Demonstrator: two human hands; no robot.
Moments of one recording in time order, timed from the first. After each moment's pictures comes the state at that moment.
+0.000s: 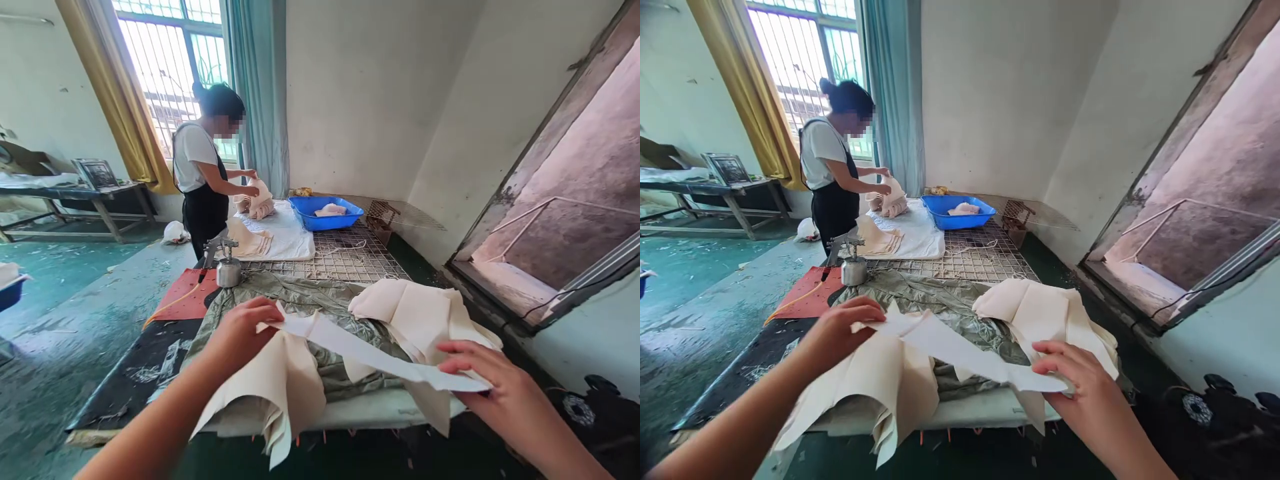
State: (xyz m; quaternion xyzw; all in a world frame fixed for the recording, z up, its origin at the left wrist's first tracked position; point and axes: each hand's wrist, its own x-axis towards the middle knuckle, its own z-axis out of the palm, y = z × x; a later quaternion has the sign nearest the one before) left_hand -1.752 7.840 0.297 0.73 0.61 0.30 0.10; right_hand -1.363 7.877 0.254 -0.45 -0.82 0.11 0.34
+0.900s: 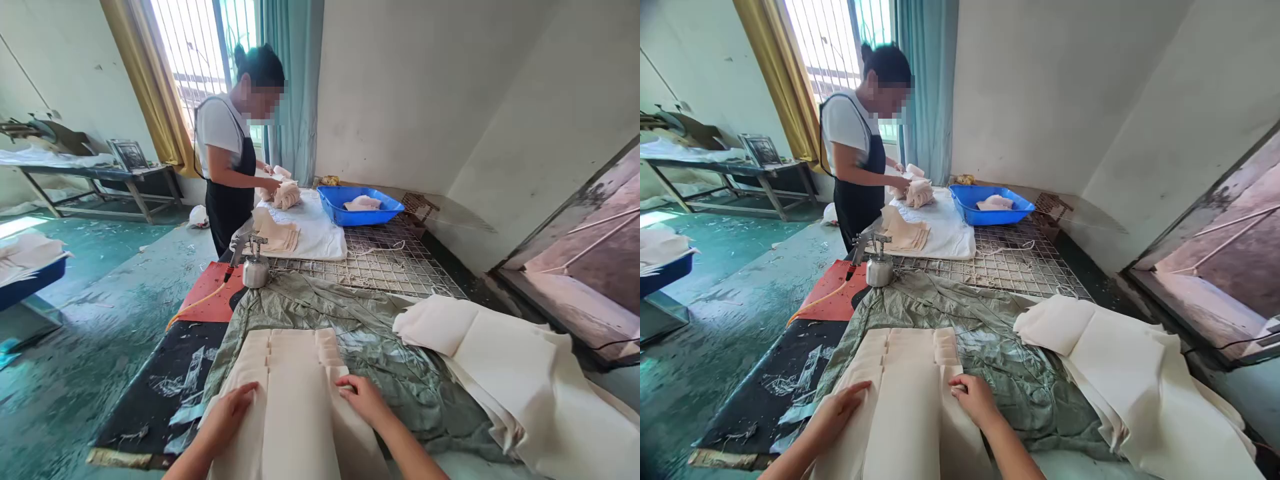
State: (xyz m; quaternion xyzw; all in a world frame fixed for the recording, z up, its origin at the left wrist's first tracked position) left_hand -1.902 7.799 0.061 0.53 0.77 0.23 0.27; right_hand -1.609 7.949 0.052 -0.48 -0.75 0.44 0.10
